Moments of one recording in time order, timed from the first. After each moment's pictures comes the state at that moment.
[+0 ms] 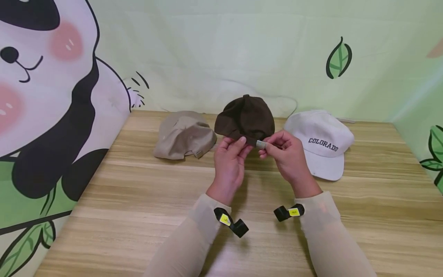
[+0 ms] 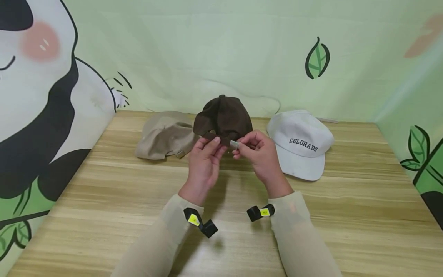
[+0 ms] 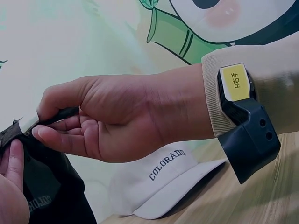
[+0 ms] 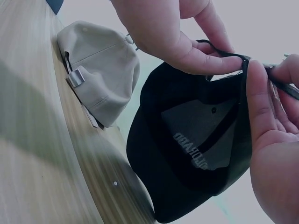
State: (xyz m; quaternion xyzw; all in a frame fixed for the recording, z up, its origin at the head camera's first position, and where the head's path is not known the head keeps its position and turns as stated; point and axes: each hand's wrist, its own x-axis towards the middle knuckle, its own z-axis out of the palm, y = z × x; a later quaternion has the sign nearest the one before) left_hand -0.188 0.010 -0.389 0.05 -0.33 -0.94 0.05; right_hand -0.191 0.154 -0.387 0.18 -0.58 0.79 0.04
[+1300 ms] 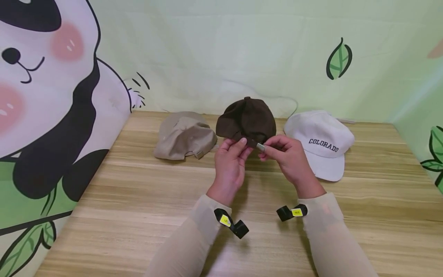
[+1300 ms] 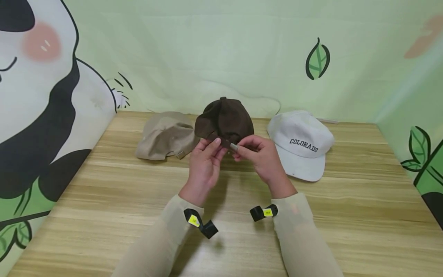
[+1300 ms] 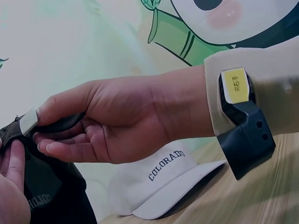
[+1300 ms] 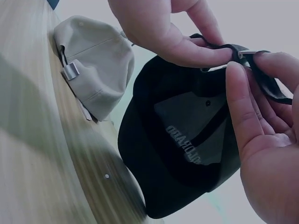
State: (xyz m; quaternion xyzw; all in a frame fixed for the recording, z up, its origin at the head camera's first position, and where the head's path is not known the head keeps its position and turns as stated) left_hand -0.189 0.010 -0.388 0.07 -0.32 -0.94 0.05; right_hand -0.193 0.160 -0.385 0.17 -0.65 0.74 0.02
